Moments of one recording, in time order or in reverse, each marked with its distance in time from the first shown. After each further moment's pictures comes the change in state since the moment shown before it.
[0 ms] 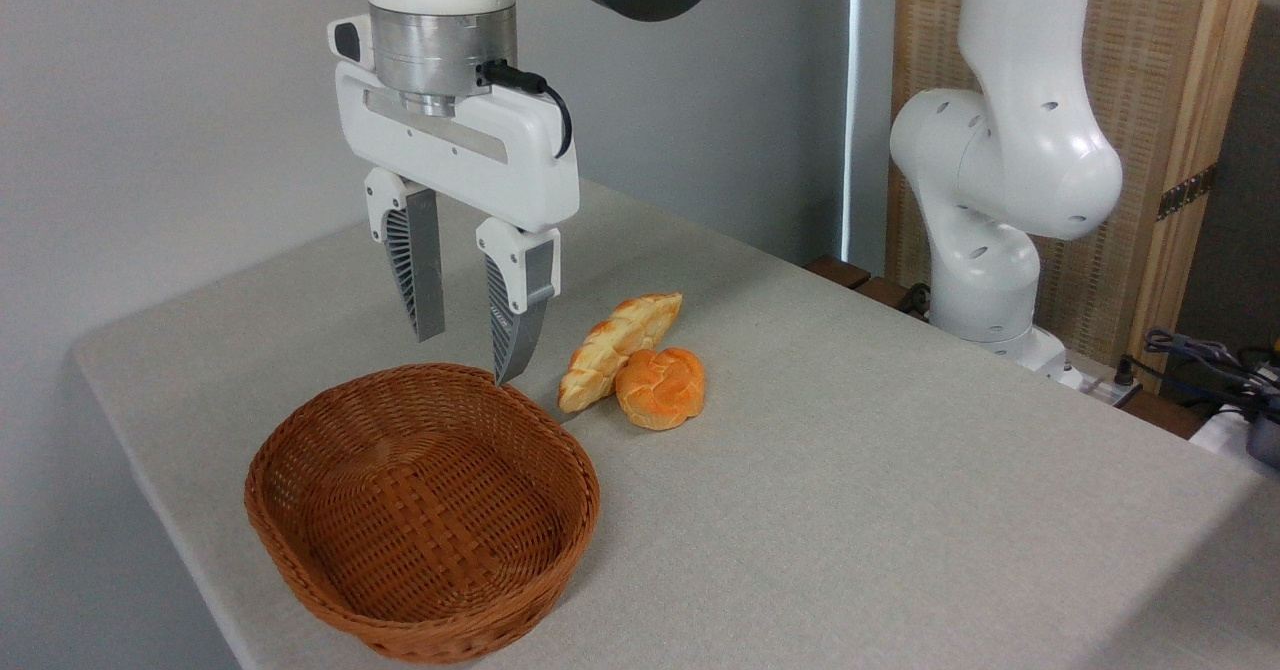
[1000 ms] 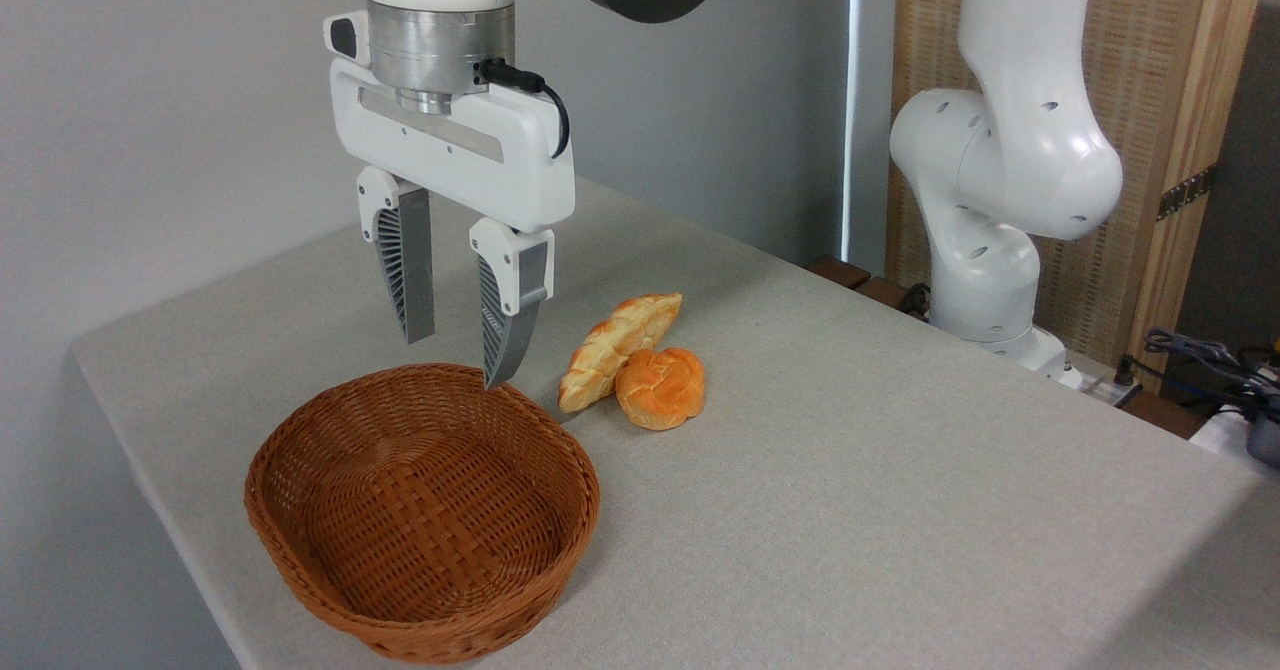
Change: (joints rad) arm 0.002 0.003 0.003 0.000 0.000 0.034 0.000
